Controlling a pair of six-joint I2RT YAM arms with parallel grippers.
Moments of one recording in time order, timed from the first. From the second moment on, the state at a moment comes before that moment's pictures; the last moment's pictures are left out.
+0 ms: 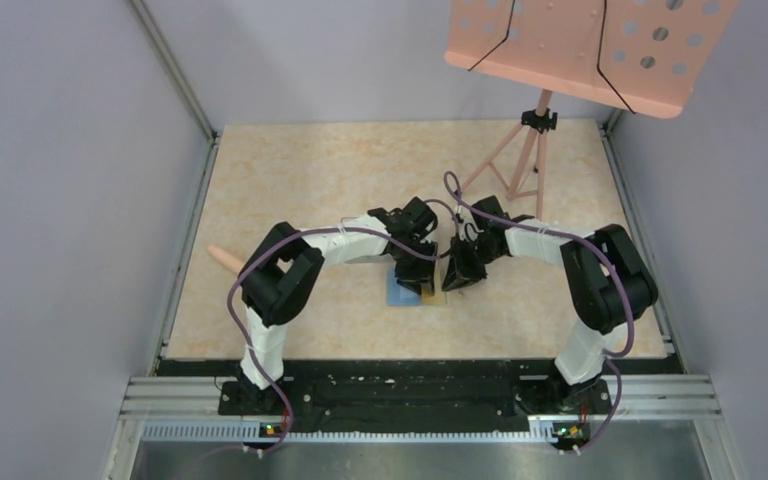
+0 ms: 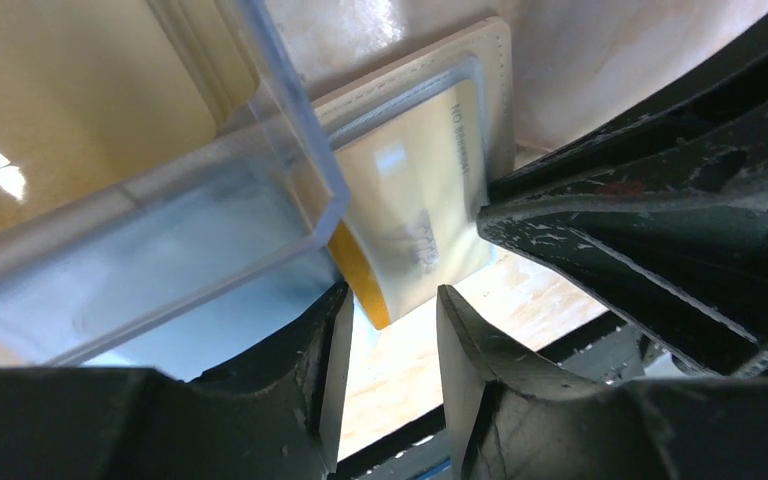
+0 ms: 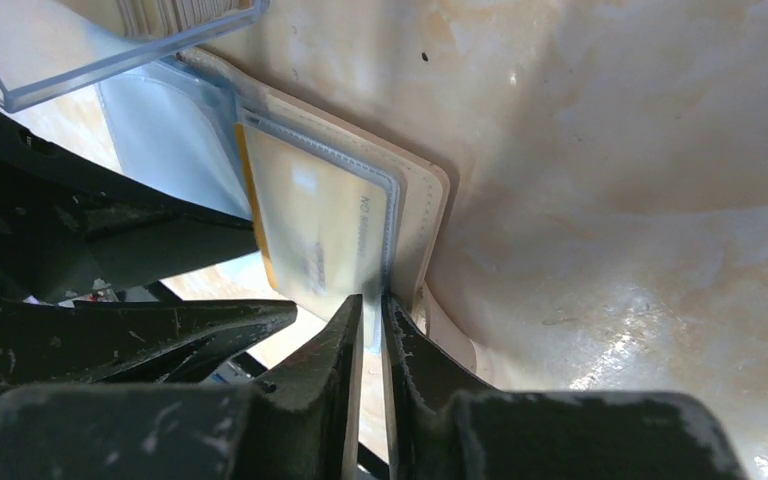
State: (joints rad) left arm -0.79 1.99 1.38 -0.59 0.32 -0.63; right arm 0.42 1.74 0.93 -0.41 -0.53 0.40
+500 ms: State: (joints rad) left arm -0.74 1.71 1.39 -0.62 0.13 -0.58; right arm 0.42 1.72 1.15 -0.53 -0.46 0.37
